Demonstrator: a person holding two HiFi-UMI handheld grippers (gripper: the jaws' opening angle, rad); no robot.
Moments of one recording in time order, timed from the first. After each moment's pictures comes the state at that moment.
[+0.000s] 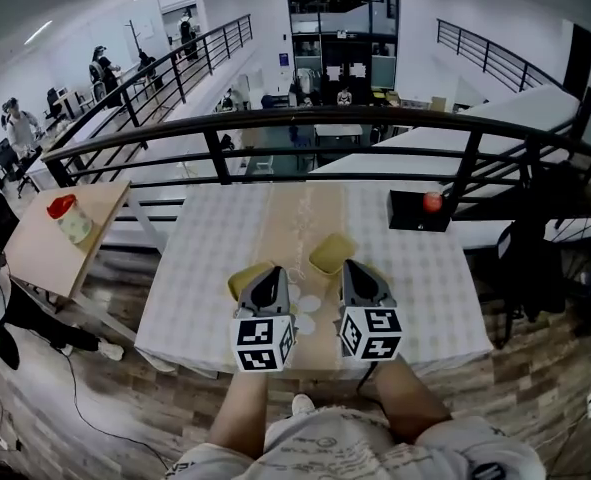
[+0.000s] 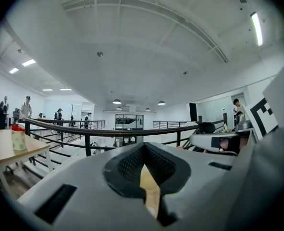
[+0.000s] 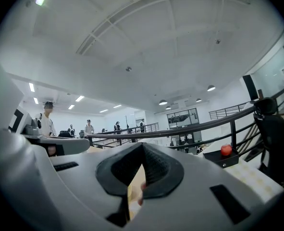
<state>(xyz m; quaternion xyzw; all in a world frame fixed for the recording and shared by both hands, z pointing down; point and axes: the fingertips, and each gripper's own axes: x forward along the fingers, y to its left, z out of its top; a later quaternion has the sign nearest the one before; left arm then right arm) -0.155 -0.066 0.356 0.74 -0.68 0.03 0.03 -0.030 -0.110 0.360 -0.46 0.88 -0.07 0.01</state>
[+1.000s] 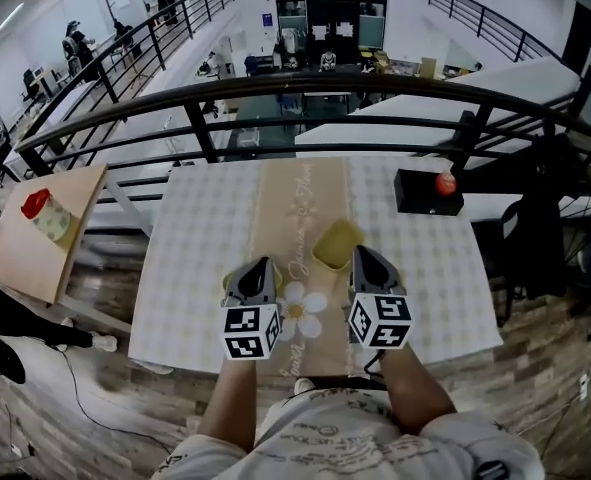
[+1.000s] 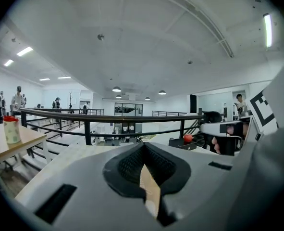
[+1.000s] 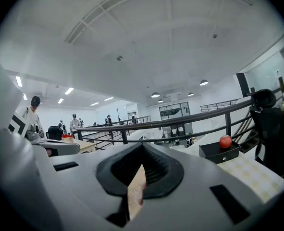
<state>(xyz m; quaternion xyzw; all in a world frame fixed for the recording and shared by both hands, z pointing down) -0.233 -0.163 0.430 0.74 -0.66 0.07 0.09 -0.059 -0.212 0.417 -0.50 0.86 -0.10 -0.03</state>
